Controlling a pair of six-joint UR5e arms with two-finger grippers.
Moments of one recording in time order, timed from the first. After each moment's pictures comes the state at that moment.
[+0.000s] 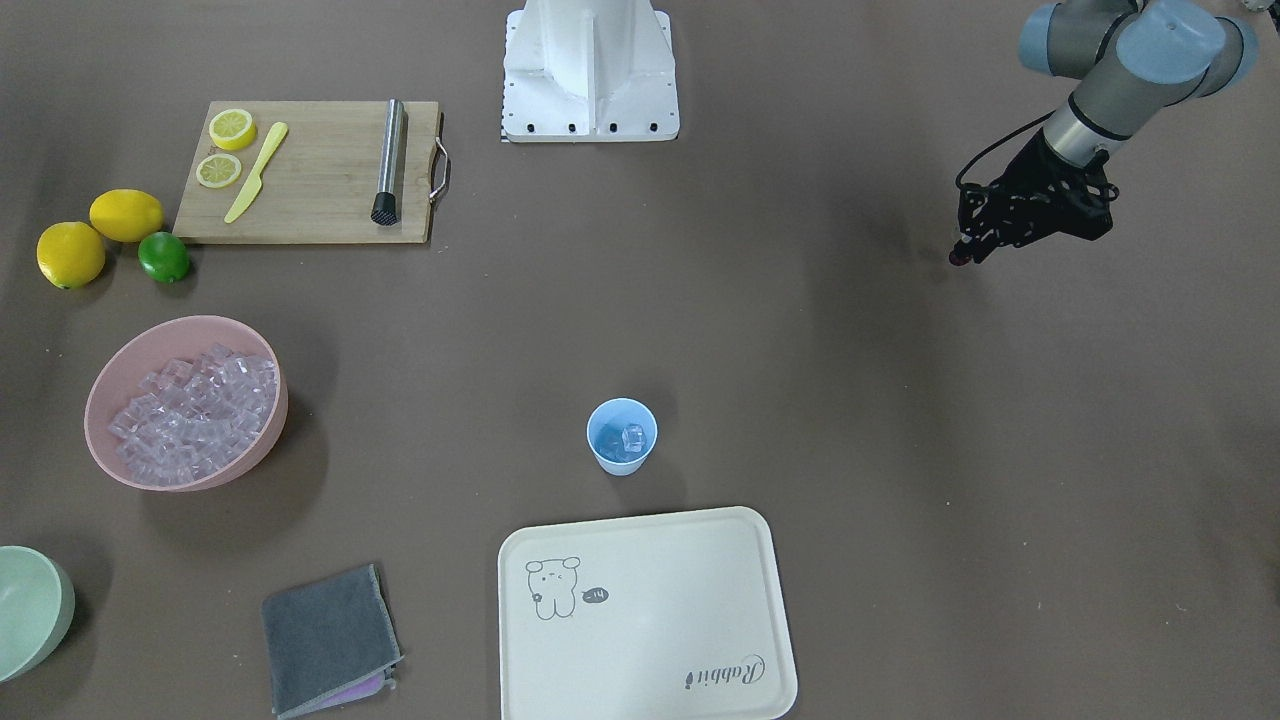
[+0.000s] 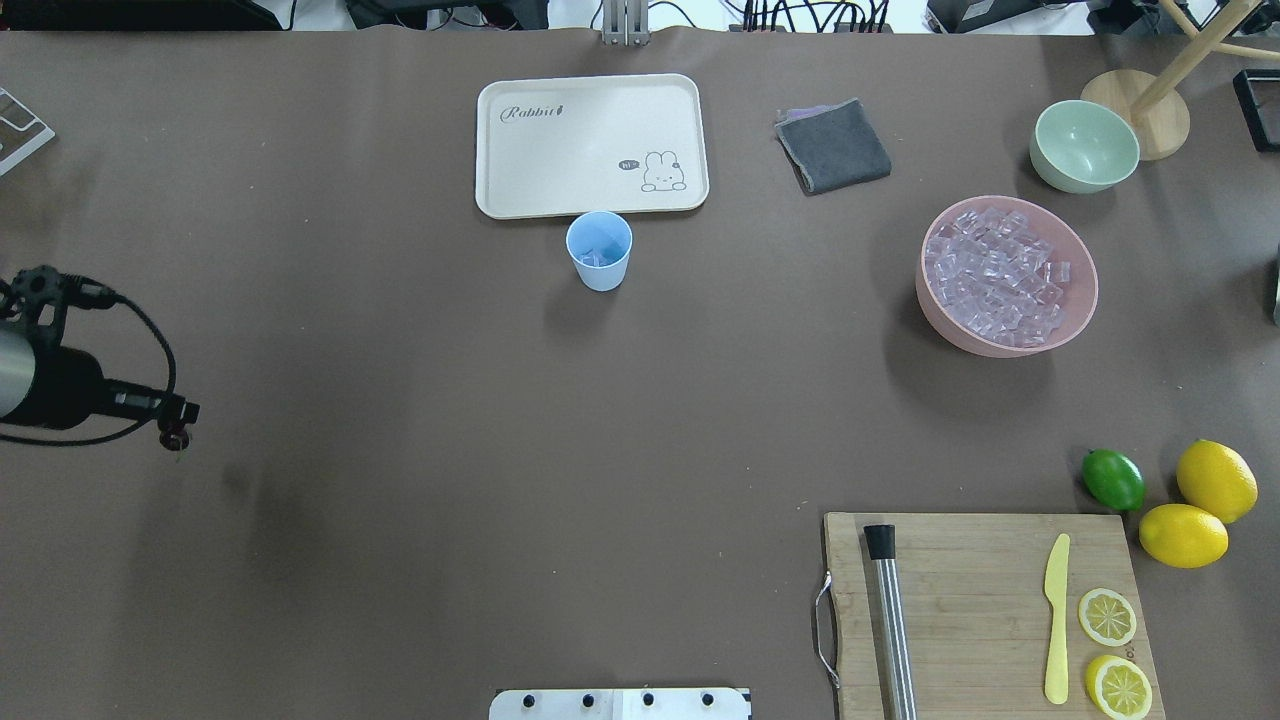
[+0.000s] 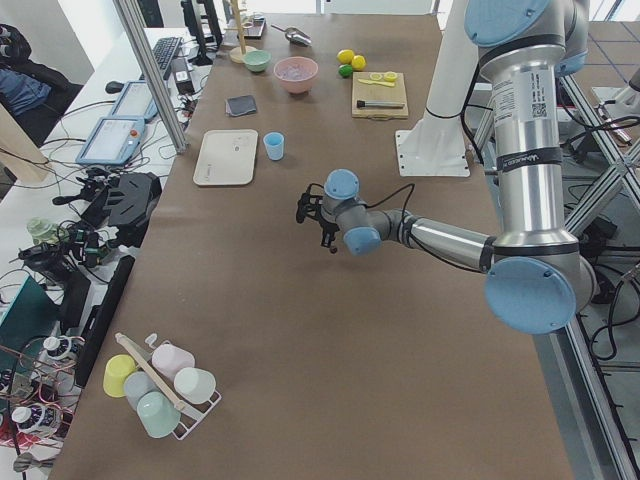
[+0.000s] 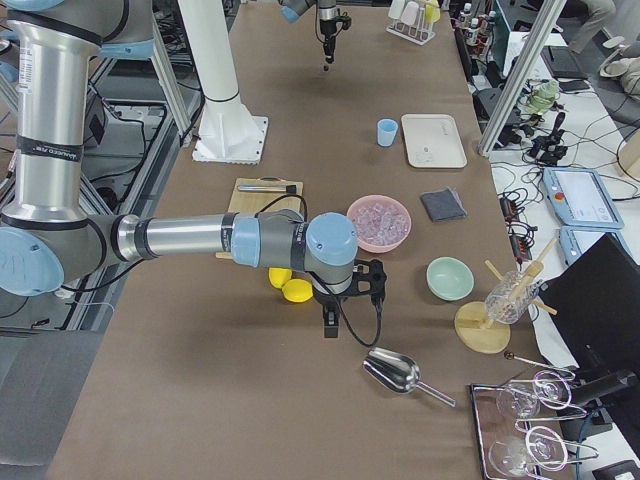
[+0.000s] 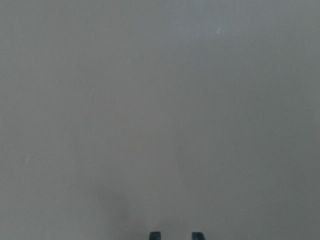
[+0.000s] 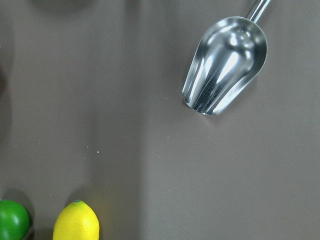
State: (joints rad) left arm -0.82 -1.51 -1.88 -2.23 -2.10 -0.93; right arm 1.63 -1.73 1.84 -1.71 2.38 -0.11
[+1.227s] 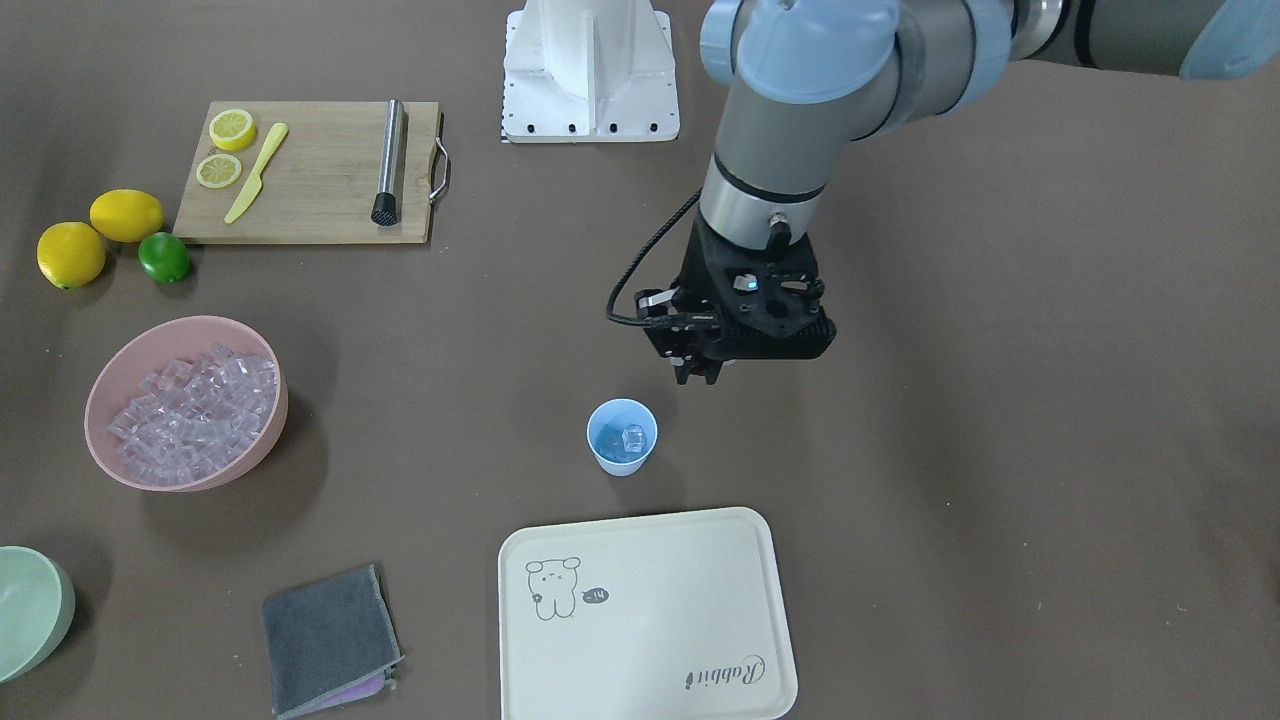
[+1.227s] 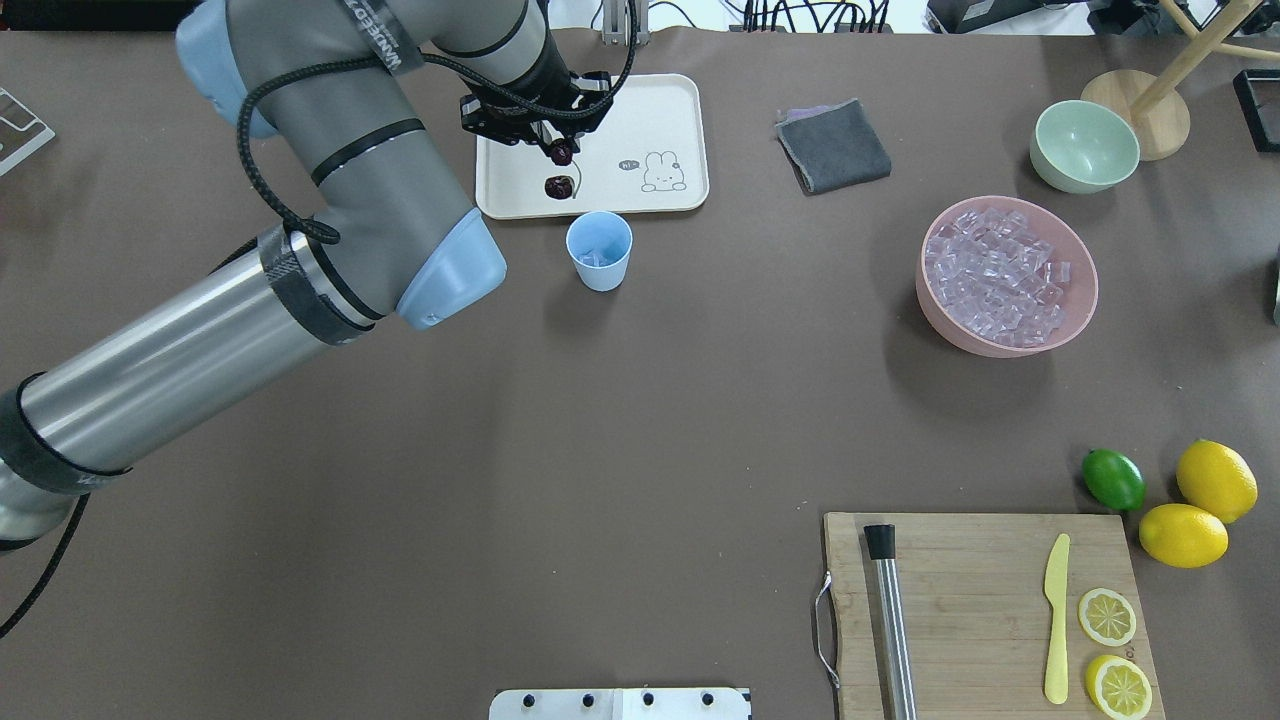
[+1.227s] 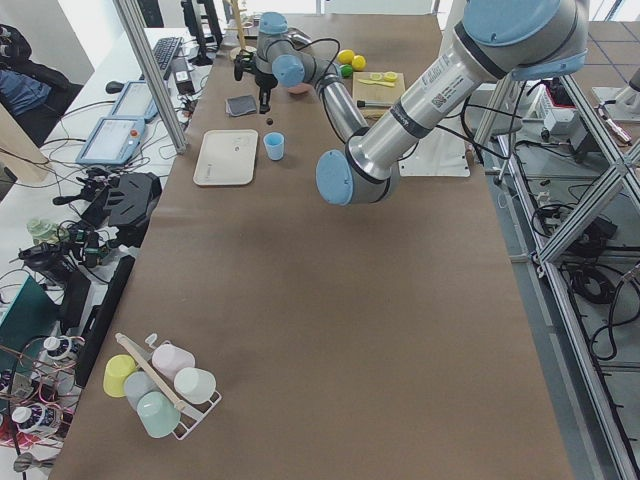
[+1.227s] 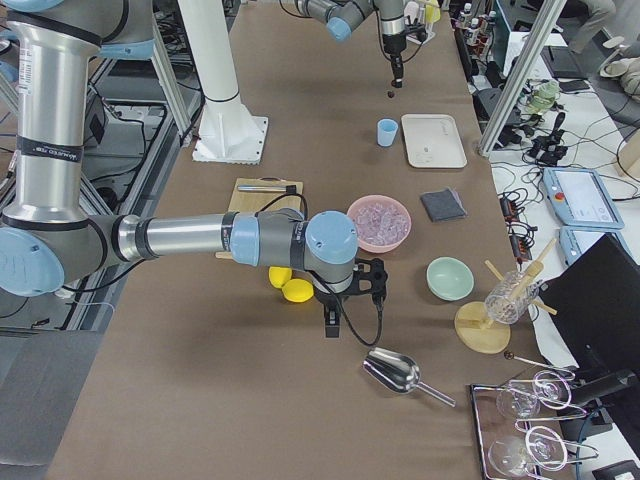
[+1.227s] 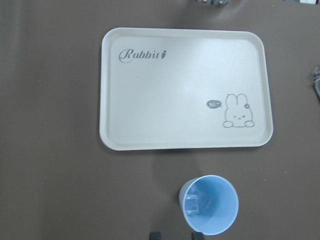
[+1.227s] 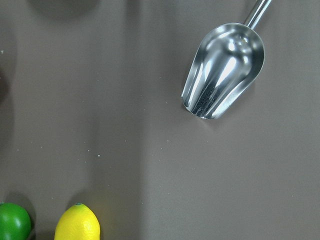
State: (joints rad) left arm -0.79 -2.51 -1.49 -1.65 -1.96 -1.18; right arm 1.64 -1.72 1.84 -1.71 2.38 -0.11
